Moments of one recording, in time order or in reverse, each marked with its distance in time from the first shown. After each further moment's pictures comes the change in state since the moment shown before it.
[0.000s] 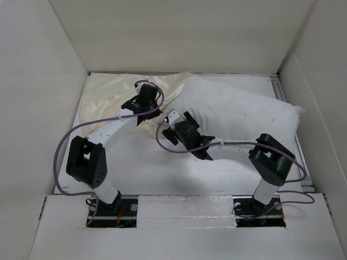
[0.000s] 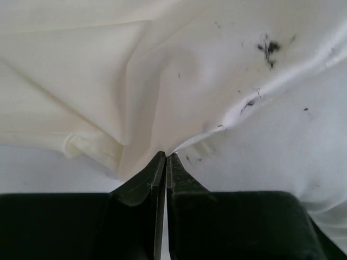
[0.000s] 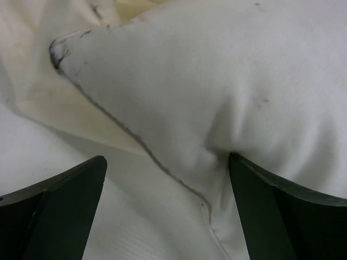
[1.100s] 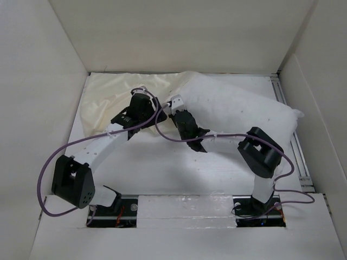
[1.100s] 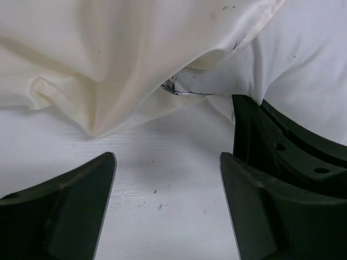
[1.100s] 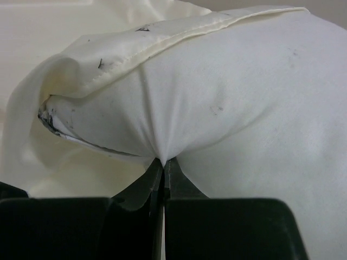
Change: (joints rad) left arm 0.000 -0.242 -0.232 0.105 0.171 -0.024; right arm -0.069 0.153 0.131 0.254 0.155 0.047
